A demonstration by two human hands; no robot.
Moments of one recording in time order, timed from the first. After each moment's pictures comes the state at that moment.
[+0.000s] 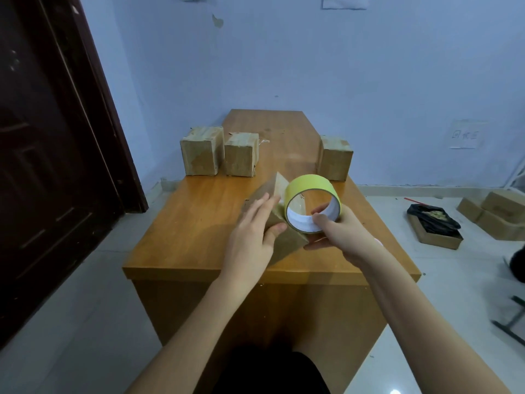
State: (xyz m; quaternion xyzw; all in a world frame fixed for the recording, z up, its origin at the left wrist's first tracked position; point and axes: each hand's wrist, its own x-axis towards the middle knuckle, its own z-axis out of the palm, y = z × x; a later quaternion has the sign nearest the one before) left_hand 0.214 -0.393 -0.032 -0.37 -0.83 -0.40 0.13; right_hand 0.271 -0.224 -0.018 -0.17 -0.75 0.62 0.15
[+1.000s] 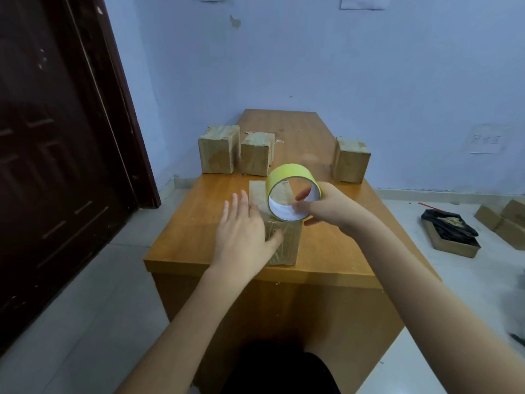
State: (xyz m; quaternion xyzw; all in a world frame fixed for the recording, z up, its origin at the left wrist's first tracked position) left_hand 0.197 -0.426 -0.024 -0.30 -0.92 -0.13 0.21; right_hand 0.223 -0.250 0.017 -0.12 -0.87 0.47 0.08
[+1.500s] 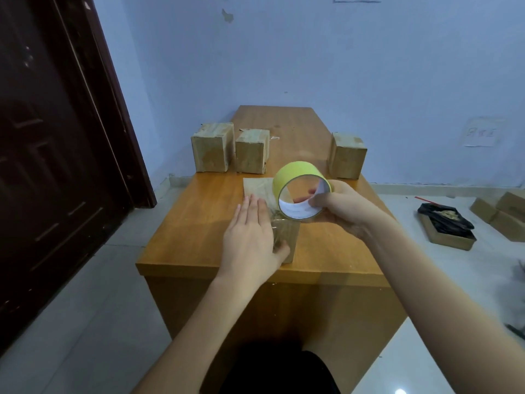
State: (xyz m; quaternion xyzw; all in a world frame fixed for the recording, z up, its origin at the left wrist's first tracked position) left_hand 0.202 -0.409 -0.039 -0.33 -0.90 -0.12 0.26; right_hand 0.235 -0.233 0.018 -0.14 -0.74 0.65 0.08
